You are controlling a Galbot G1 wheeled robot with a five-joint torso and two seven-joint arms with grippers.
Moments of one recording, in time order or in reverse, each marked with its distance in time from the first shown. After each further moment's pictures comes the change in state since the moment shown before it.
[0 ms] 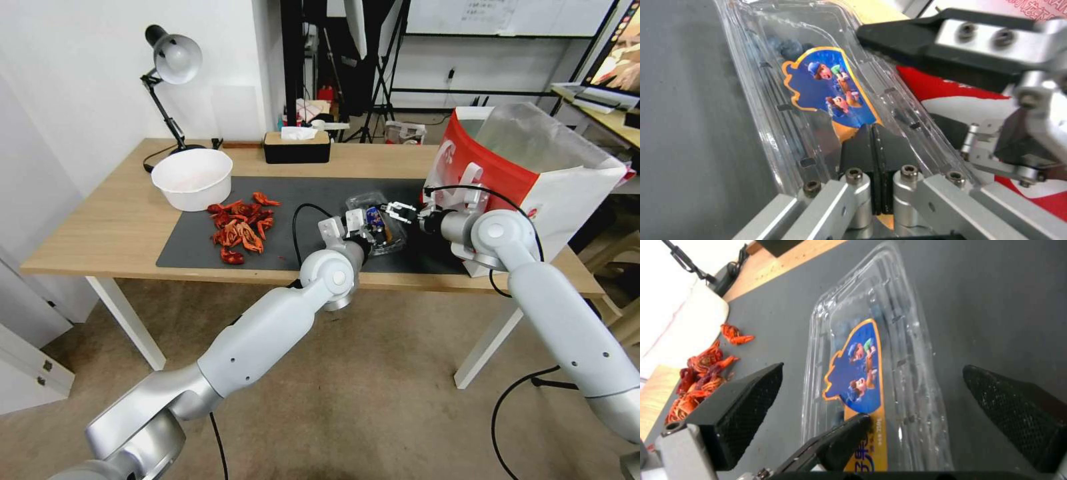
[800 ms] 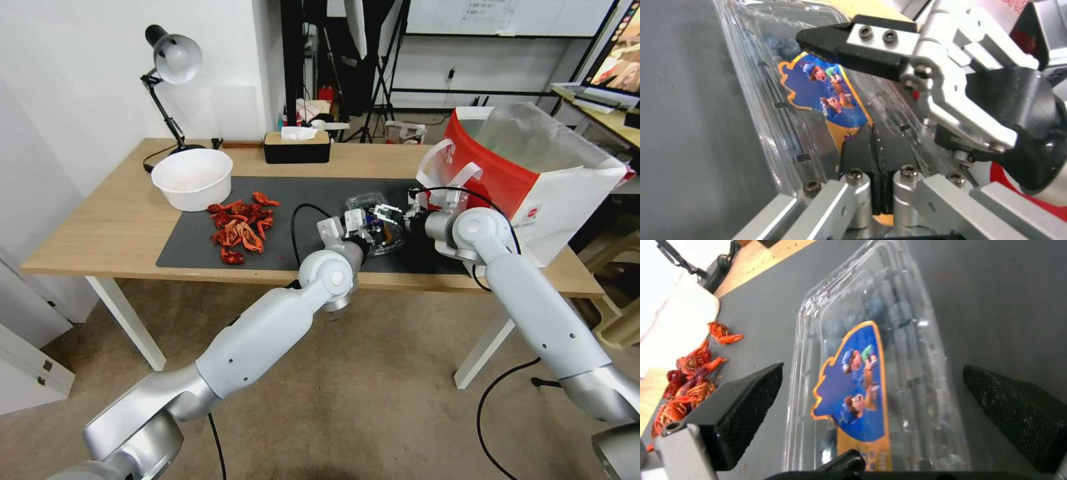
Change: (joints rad) left arm 0.001 0.003 0.002 -0.007 -0.001 -0.001 -0.002; right arm 0.042 0.040 -0.034 -0.081 -0.024 -0.003 -0.027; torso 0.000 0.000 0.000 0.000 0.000
